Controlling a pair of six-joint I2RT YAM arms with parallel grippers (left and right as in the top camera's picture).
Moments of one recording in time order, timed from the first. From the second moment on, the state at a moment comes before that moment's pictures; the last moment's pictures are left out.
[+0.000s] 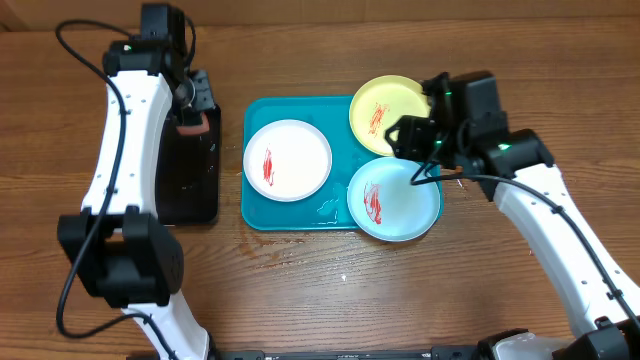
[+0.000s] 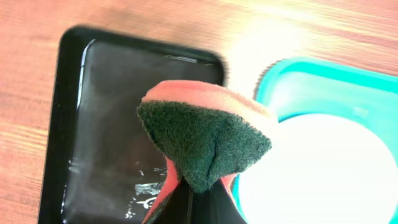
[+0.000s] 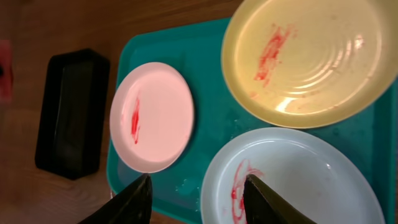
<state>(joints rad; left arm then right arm) -0.01 1.94 1.92 -1.19 -0.06 -0.22 0.31 1.49 1.26 -0.66 -0.31 0.42</state>
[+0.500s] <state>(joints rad) -0.17 1.92 1.94 -1.26 0.08 -0.10 0.47 1.89 1.37 -0.57 -0.26 0.48</state>
